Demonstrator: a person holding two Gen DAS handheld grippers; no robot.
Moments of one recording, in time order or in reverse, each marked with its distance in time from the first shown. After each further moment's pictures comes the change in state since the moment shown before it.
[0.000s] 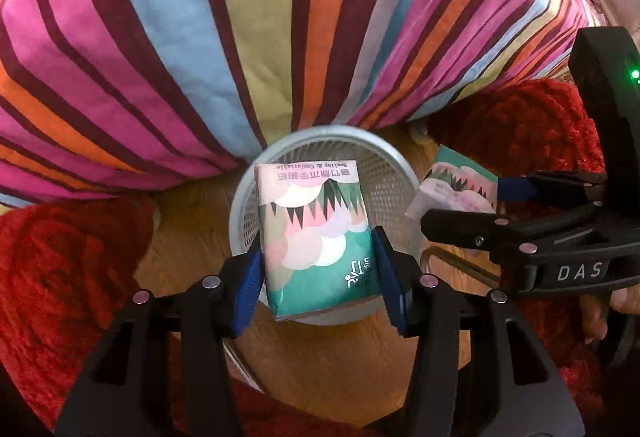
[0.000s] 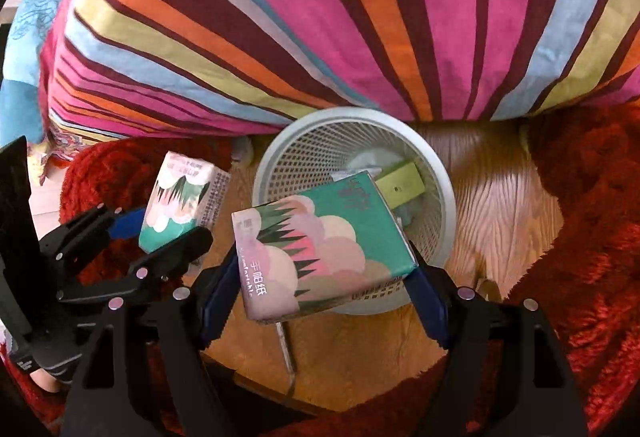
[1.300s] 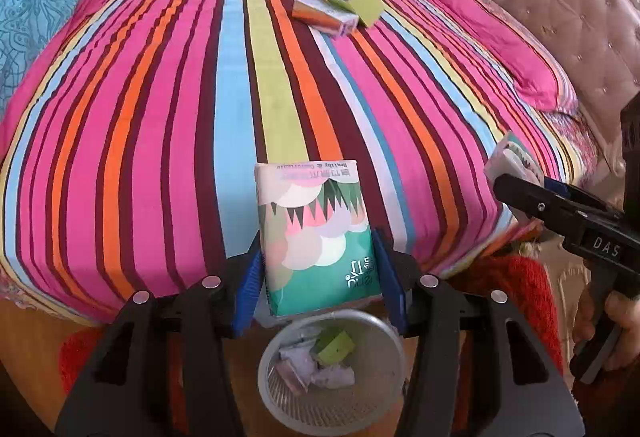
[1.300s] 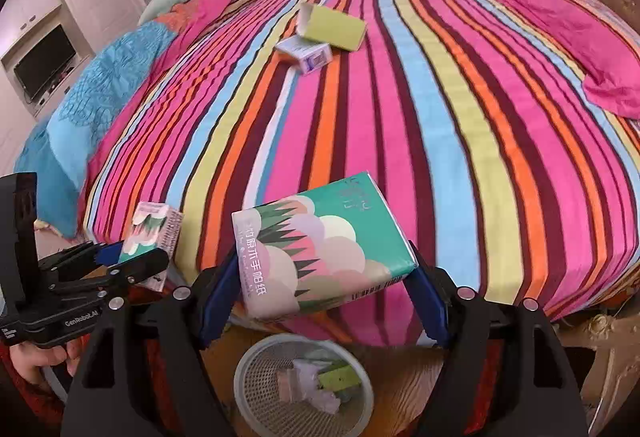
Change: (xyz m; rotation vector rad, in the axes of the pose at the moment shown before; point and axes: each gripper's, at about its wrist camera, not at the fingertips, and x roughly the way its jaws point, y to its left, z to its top) left arm -0.138 0.012 0.073 -0.068 -0.499 0.027; right arm -0.163 0.022 0.045 -0.213 -0.669 -0.110
